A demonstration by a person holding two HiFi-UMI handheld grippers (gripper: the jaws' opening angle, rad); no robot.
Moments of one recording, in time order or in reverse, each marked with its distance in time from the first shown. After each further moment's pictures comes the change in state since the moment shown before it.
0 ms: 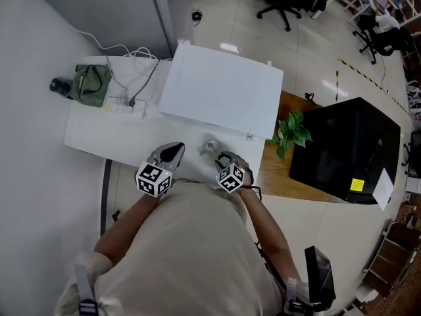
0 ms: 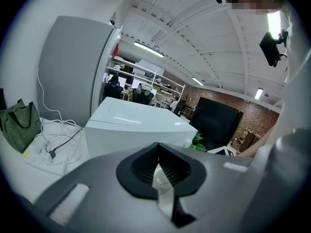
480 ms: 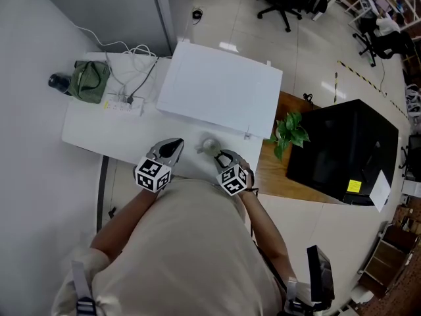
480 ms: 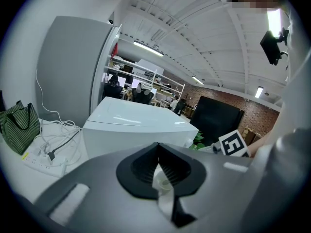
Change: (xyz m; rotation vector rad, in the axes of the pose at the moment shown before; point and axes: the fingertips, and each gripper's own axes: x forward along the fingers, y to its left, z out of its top) left arm 0.009 0.001 0.002 0.015 0.006 0.003; right arm -0.048 -0.014 0.033 0.059 -0.112 -0.025
